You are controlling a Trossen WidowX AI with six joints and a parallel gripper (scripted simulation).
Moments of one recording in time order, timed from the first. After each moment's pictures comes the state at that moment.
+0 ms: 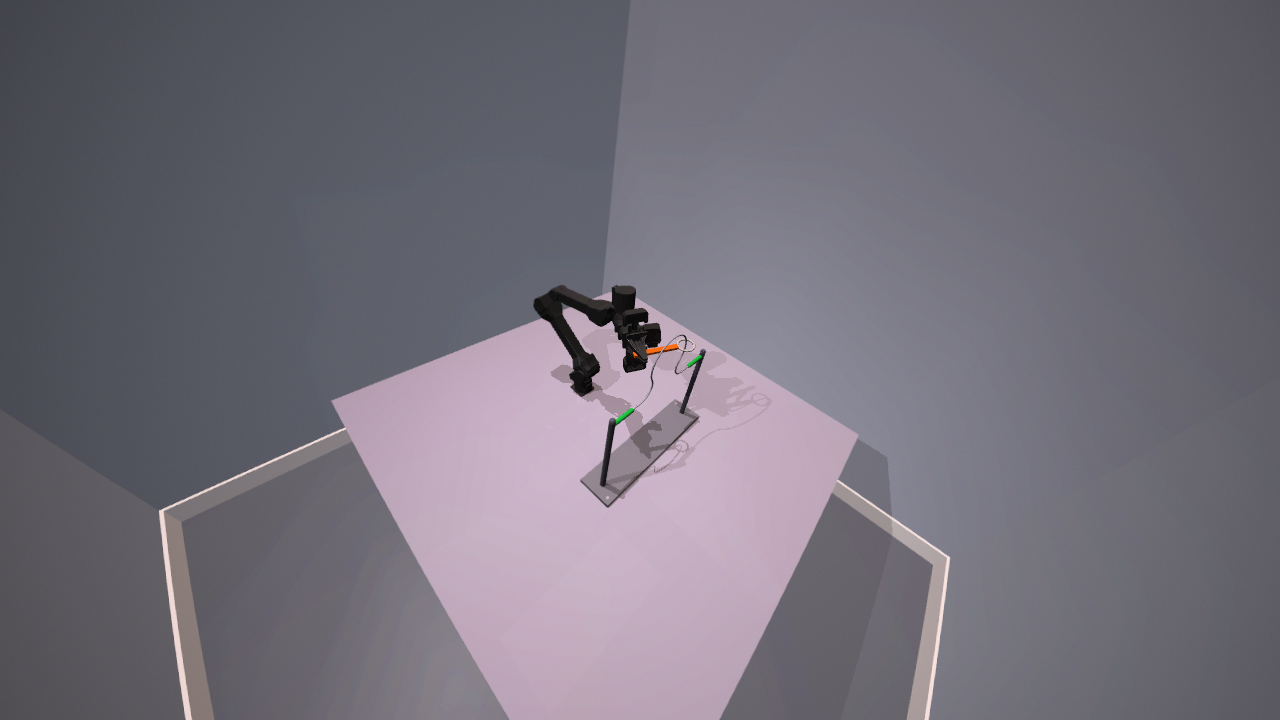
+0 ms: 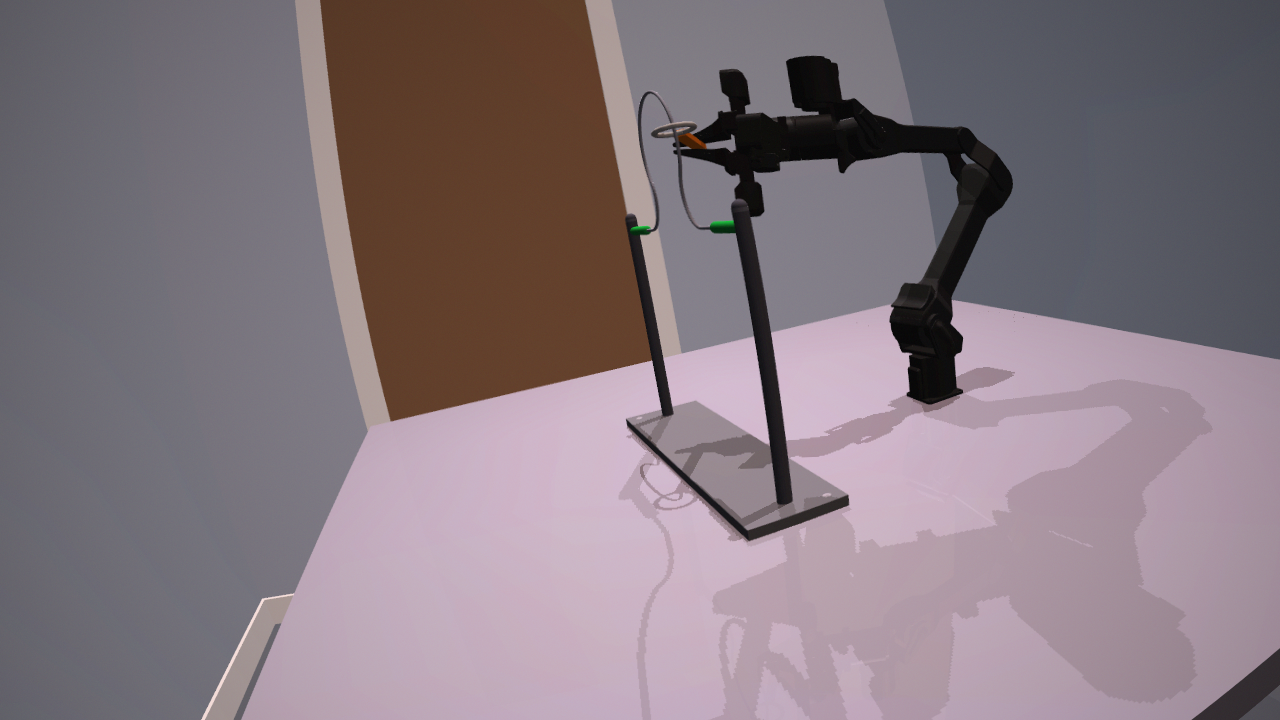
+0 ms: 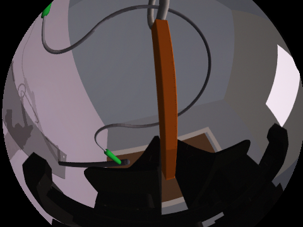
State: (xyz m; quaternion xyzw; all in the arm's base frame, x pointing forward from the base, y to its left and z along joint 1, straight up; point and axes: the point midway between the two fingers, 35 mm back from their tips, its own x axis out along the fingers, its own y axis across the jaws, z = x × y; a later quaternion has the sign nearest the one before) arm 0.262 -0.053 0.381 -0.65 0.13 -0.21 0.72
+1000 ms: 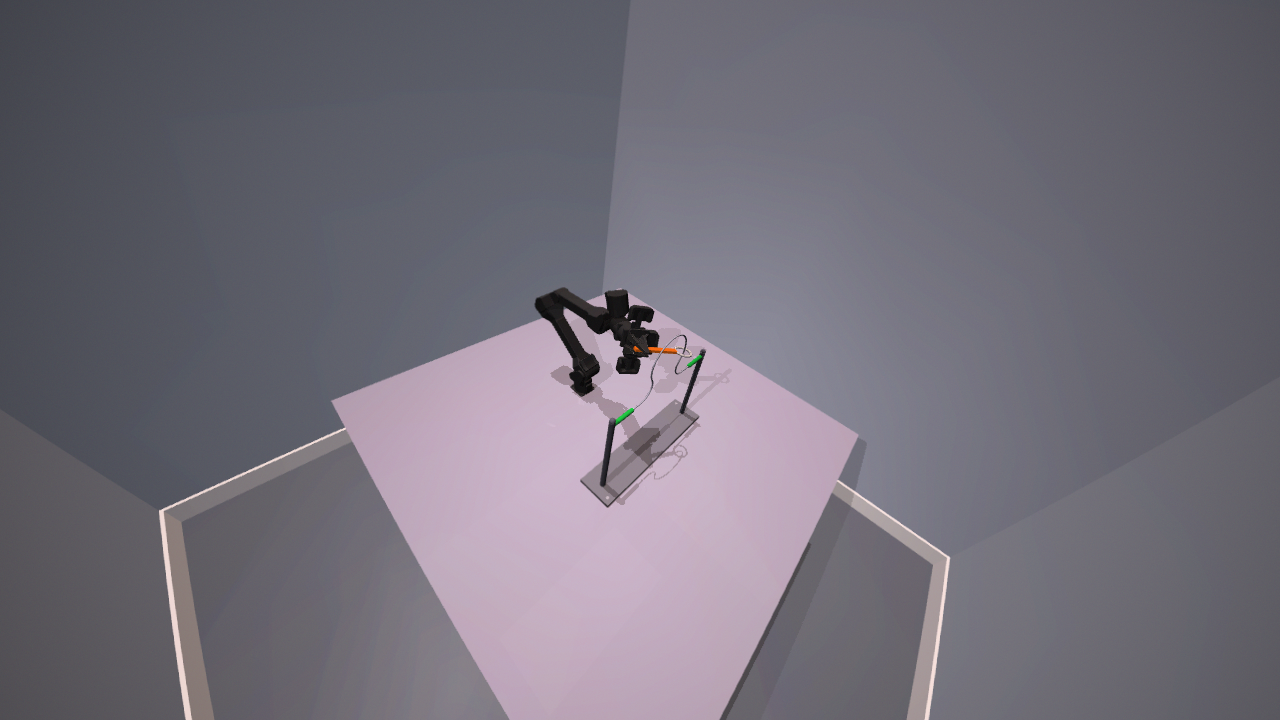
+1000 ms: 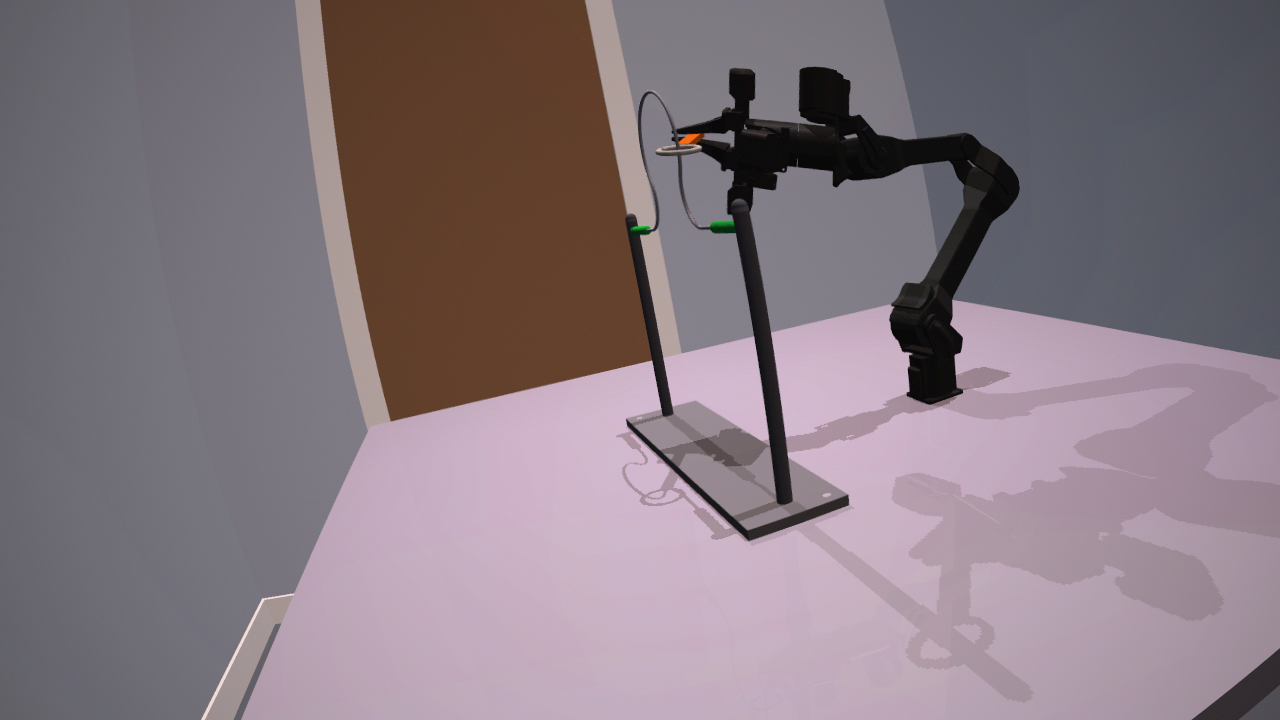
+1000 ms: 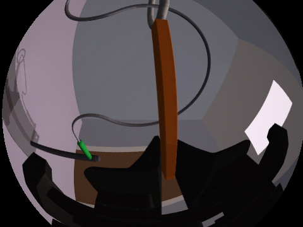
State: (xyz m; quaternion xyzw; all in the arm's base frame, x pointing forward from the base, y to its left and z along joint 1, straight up) arm 0.261 -0.053 0.393 -0.76 0.09 -0.24 0.60
